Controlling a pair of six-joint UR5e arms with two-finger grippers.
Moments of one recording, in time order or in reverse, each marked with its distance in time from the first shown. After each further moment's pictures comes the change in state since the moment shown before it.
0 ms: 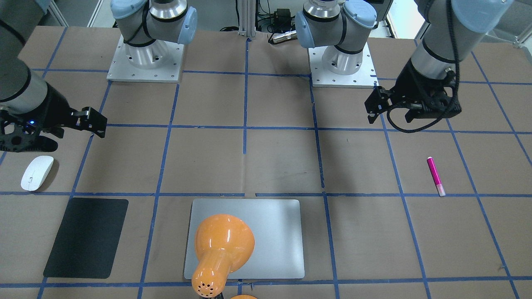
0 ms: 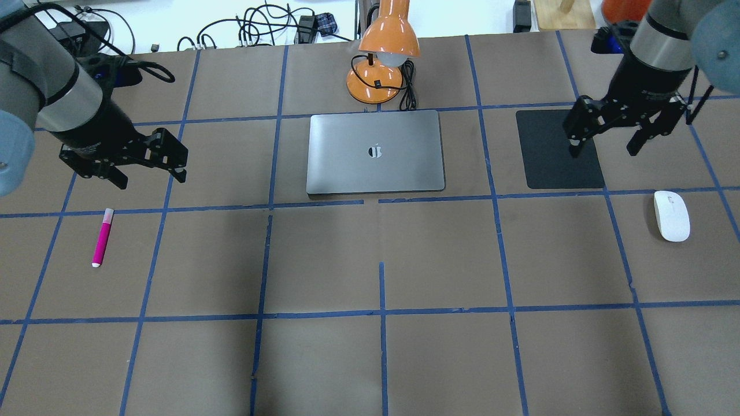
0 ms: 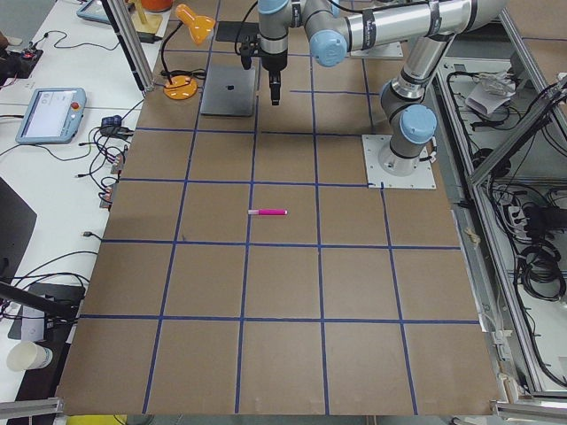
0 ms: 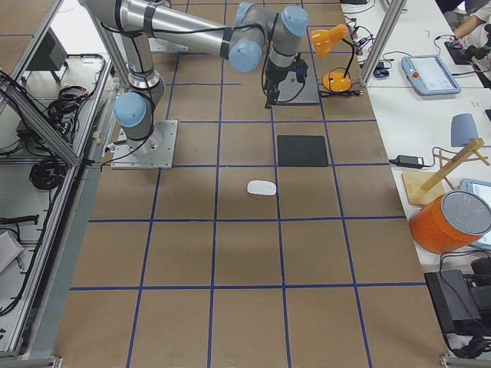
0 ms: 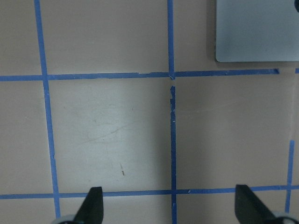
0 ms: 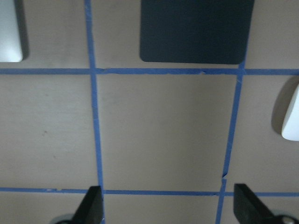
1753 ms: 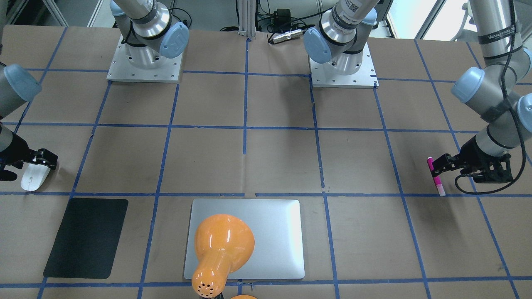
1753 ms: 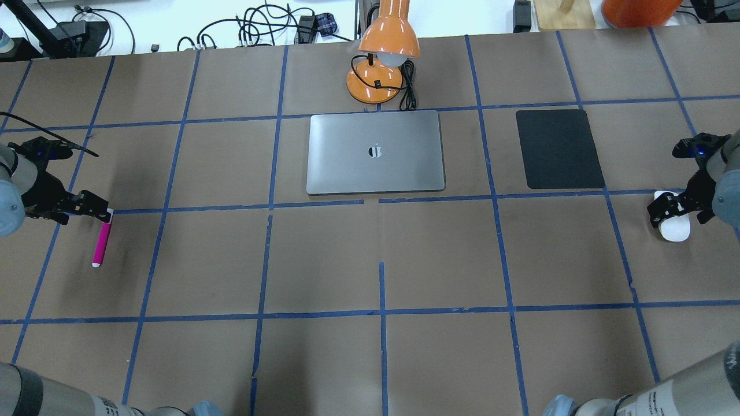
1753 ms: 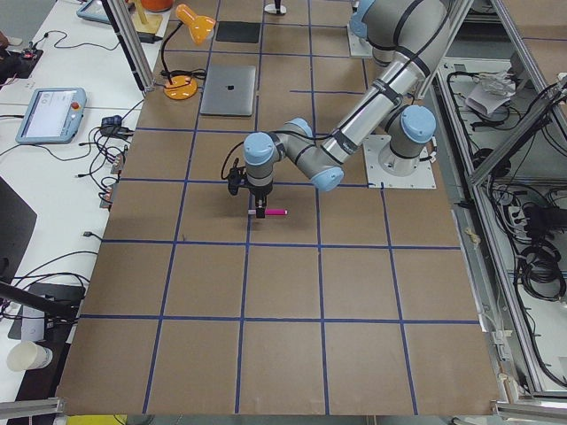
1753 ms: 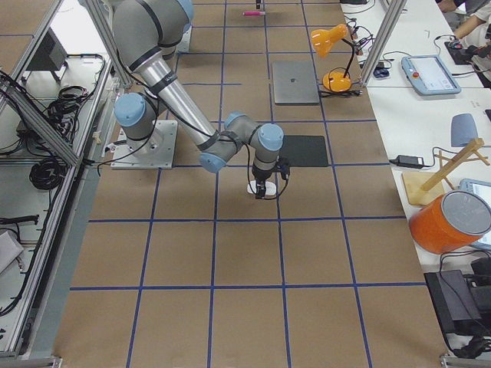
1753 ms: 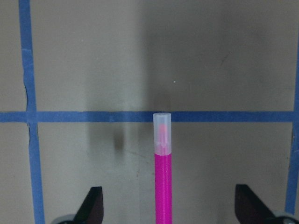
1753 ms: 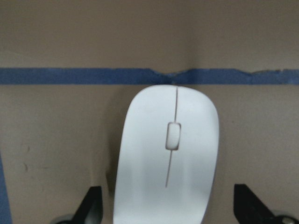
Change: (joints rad) left arm 0.400 -0.399 -0.125 0.550 0.000 0.457; right arm -0.359 0.253 0.314 -0.698 -0.089 -0.353
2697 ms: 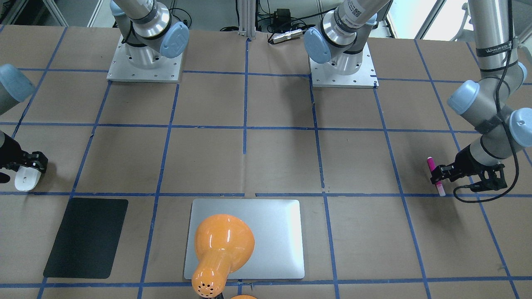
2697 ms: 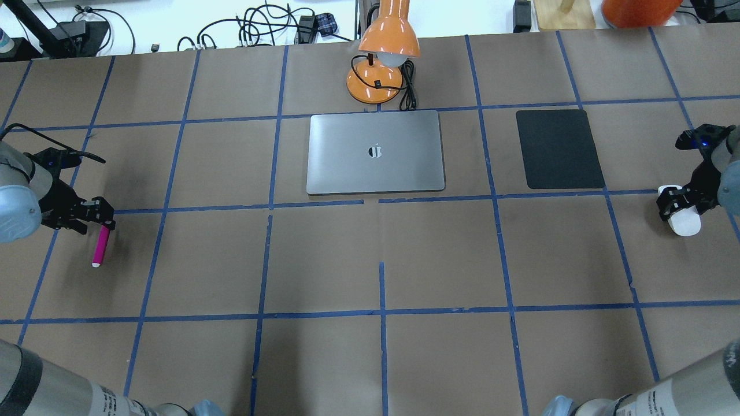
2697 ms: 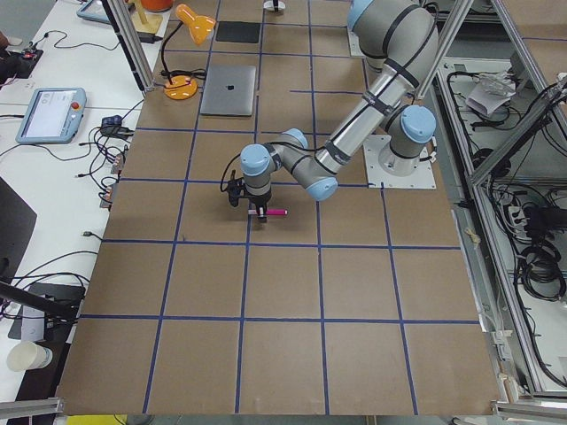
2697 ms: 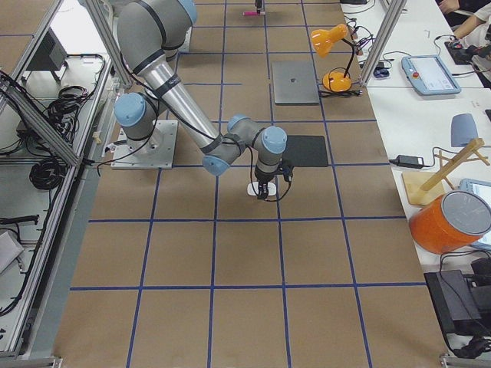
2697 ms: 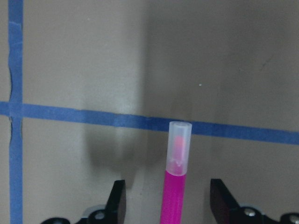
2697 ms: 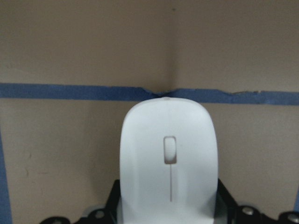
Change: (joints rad) left arm -0.001 -0.072 0.004 0.045 0.027 -0.119; right arm 0.009 -0.021 -0.046 0.042 0.002 -0.026
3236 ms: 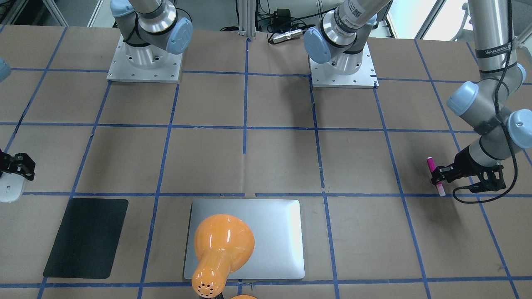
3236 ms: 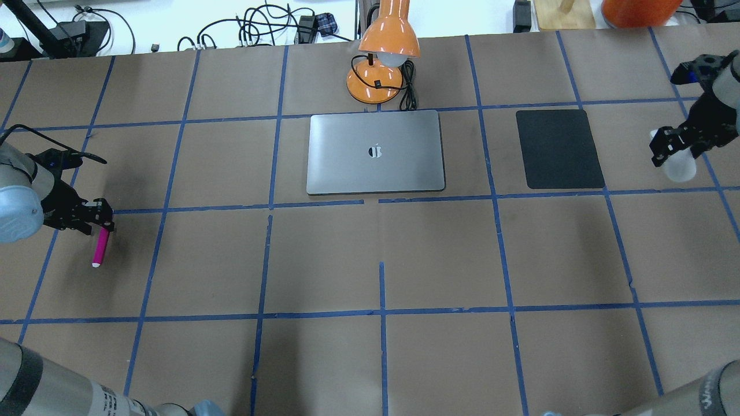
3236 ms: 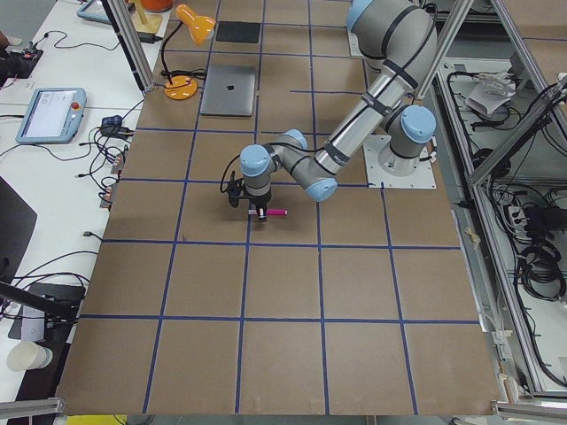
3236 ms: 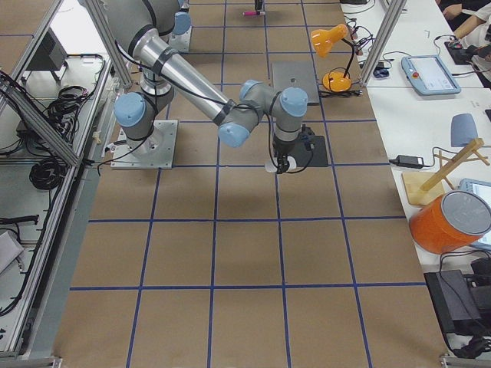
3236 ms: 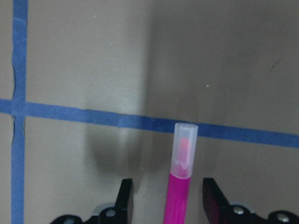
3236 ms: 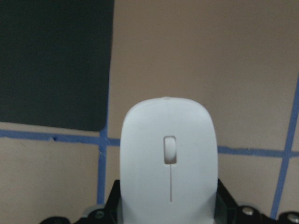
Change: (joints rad) left arm -0.002 -0.007 -0.001 0.003 0.002 -0.005; right arm 0.170 -0.032 -0.265 0.278 0.050 0.116
